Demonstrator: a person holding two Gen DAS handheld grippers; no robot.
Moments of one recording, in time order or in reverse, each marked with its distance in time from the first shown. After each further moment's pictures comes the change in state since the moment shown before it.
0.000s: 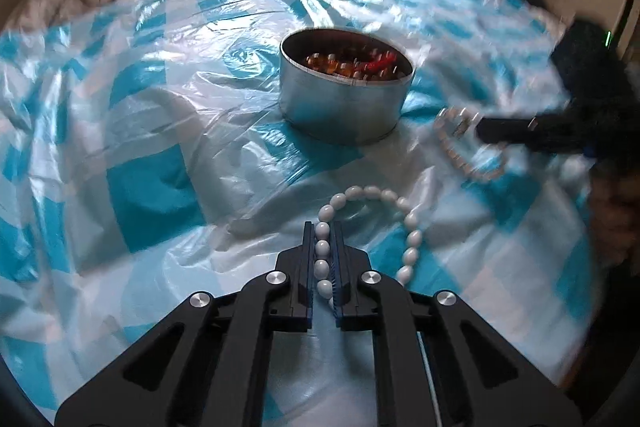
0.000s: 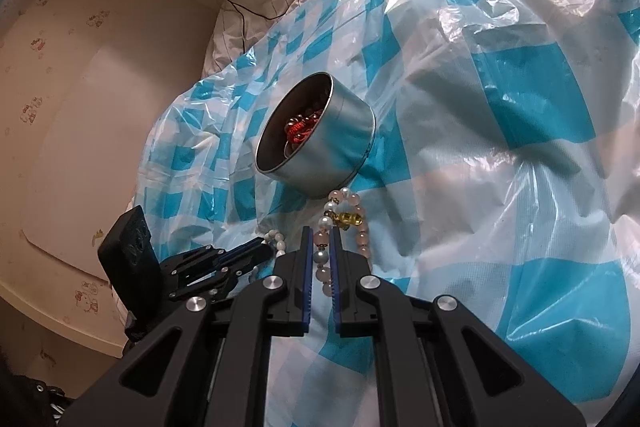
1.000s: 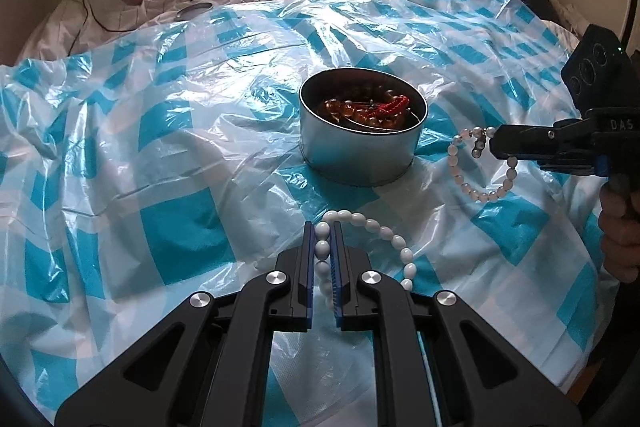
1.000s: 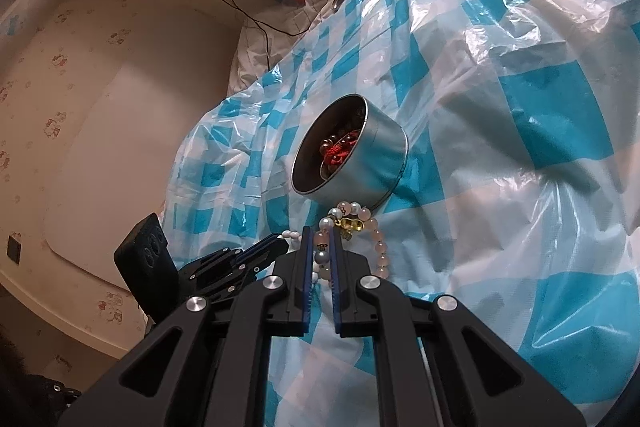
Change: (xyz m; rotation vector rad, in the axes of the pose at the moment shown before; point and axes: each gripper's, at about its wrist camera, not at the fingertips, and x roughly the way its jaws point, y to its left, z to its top) left arm -0.011 -0.005 0.014 0.057 -0.067 0.125; right arm -0.009 0.006 0.007 0.017 -0.050 0.106
